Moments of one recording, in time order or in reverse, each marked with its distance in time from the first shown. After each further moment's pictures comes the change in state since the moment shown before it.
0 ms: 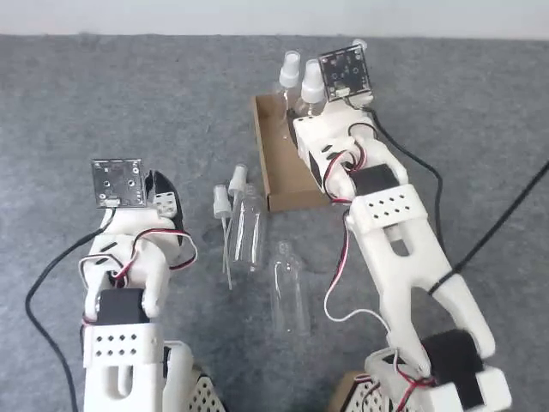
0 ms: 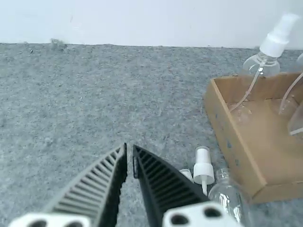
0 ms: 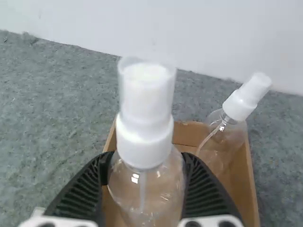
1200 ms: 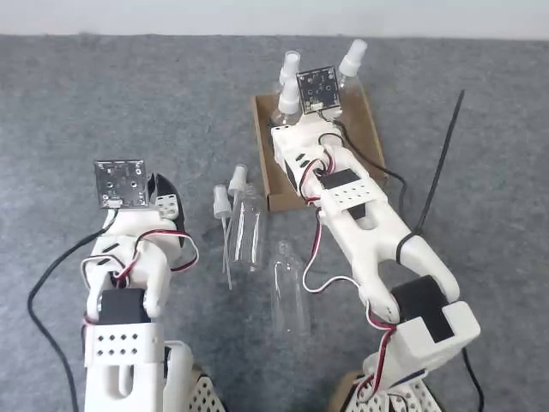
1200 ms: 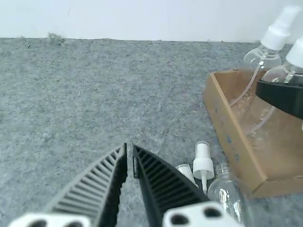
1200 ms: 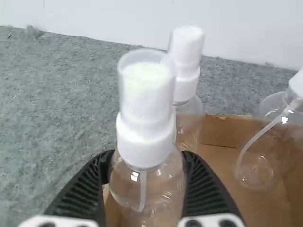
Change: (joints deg) left arm 0.2 0.0 1.1 0.0 0.0; right arm -3.4 18.8 0.0 -20.2 -2.9
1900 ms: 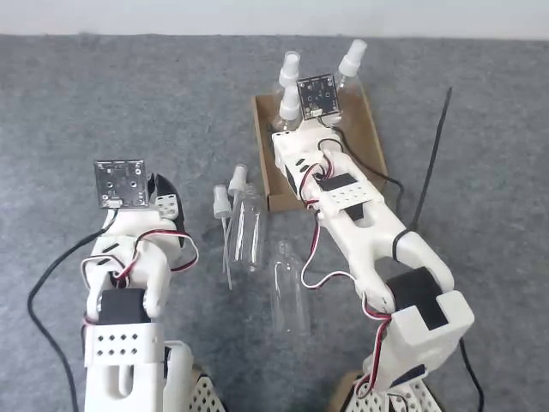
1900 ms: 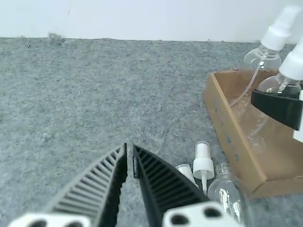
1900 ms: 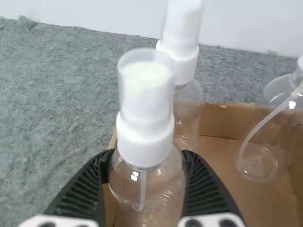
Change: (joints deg) left arm 0.0 0.0 0.0 0.0 0.0; right arm 0.3 3.9 1.0 -3.8 -0.1
